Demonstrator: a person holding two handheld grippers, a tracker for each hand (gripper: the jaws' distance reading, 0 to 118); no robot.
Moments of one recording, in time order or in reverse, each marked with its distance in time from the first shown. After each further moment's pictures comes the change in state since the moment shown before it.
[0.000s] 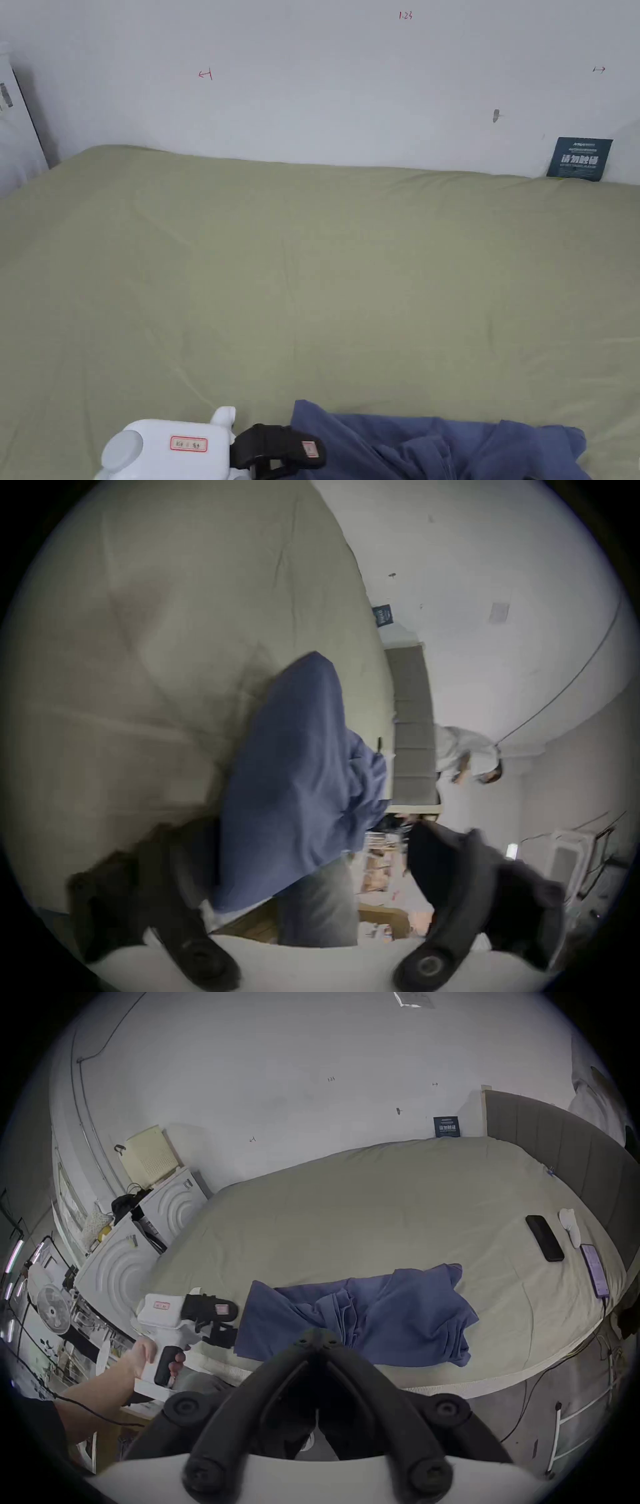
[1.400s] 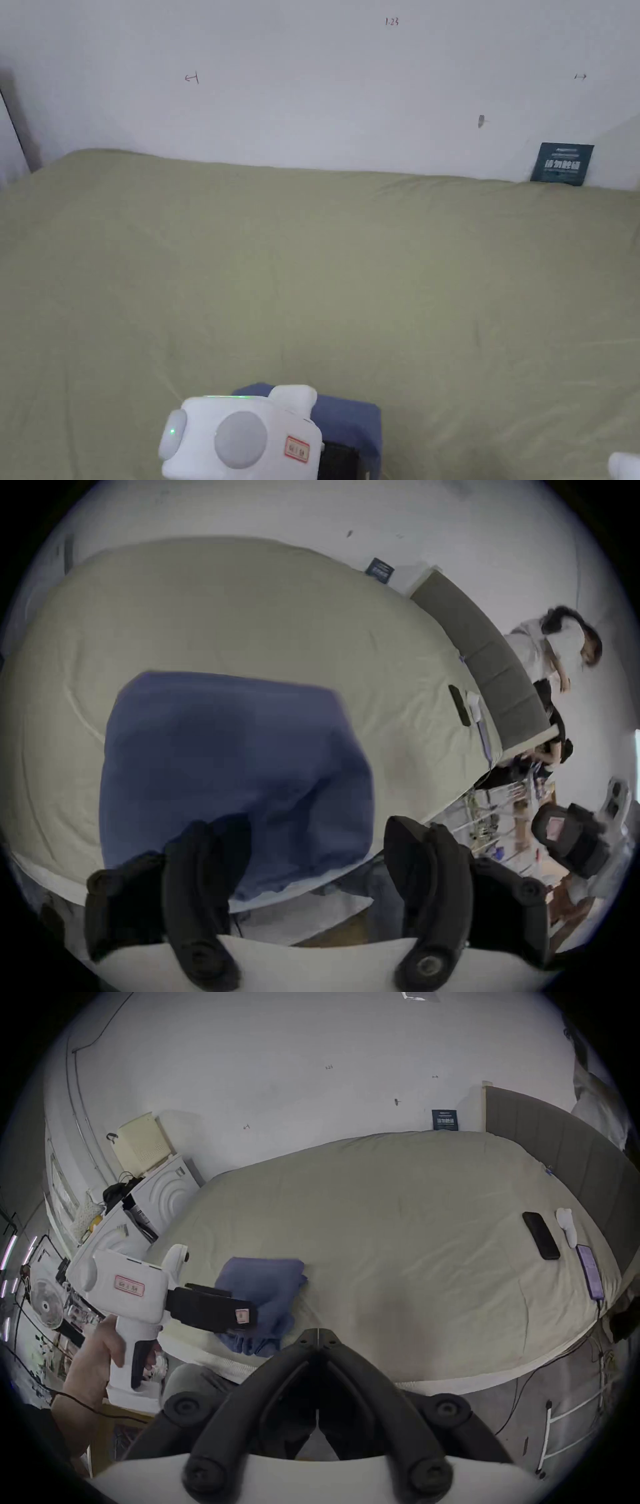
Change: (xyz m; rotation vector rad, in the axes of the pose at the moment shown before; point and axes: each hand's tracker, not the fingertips) left arm 0.127 -0.041 -0.048 0.003 0.606 -0.491; right arm 0.002 0.002 -0.007 -0.052 -0.039 0.016
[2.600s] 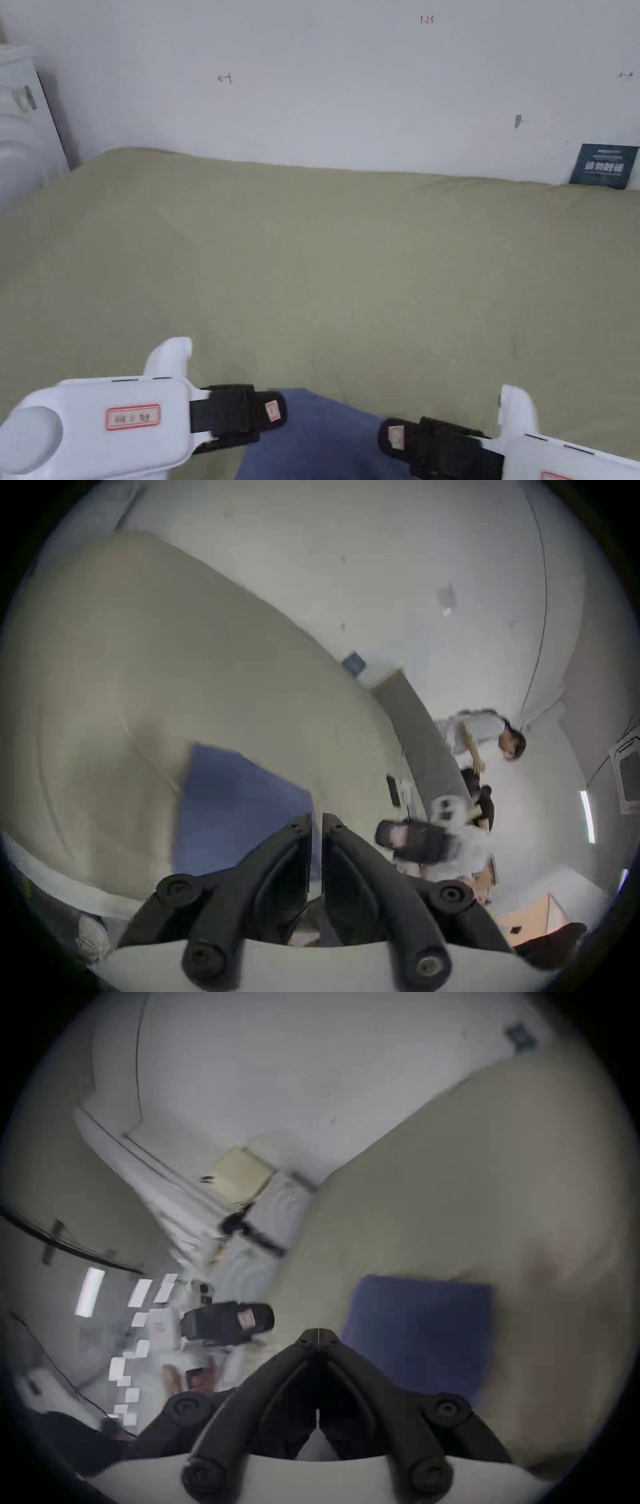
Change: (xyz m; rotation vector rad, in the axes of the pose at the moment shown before) left arm -0.101 -0.015 0.131 0.402 -0.278 0.172; right arm -0.011 0.028 -0.167 -0.106 0.804 -0.261
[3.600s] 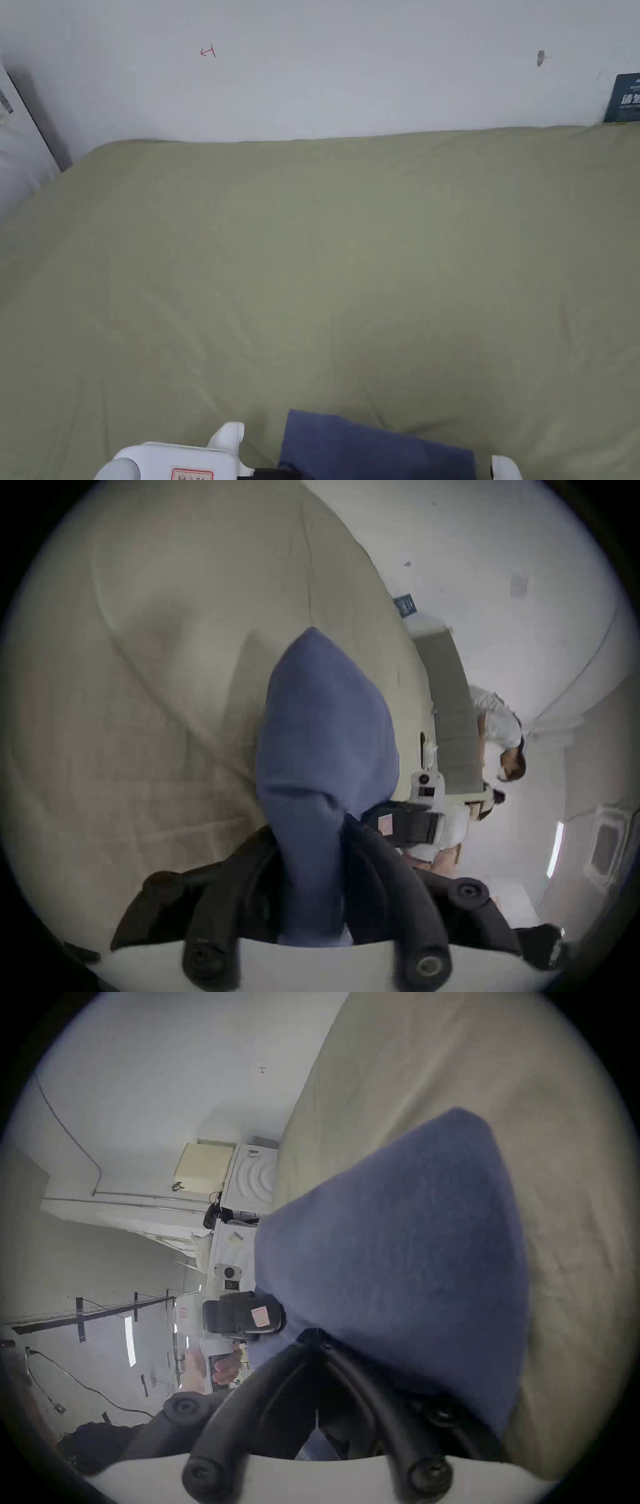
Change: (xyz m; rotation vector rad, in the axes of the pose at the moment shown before) left arm -0.106 -0.011 -0.123 -0.424 0.030 0.166; right arm 0.128 -0.030 -0.048 -0.175 -0.017 -0.330
